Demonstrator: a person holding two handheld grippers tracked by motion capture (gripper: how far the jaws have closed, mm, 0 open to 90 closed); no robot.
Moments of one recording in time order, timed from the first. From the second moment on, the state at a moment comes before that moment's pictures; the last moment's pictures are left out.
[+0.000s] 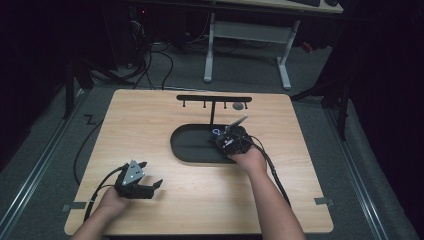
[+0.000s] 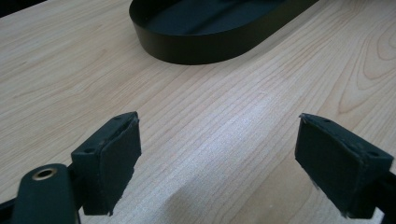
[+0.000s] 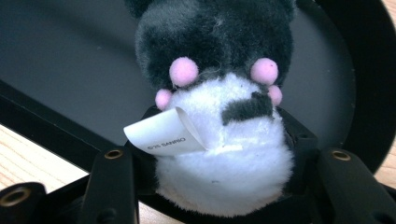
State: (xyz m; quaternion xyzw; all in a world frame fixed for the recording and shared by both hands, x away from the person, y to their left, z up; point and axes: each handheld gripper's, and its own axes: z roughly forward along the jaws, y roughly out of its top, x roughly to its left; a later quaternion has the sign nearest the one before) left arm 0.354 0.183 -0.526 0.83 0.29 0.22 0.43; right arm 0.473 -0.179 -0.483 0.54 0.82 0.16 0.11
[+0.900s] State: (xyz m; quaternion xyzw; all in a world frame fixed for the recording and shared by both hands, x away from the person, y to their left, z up) left arm 0.355 0.182 -0.526 0.83 0.29 0.21 0.42; right arm 0.452 -0.184 -0.454 0.54 0.80 0.20 0.15
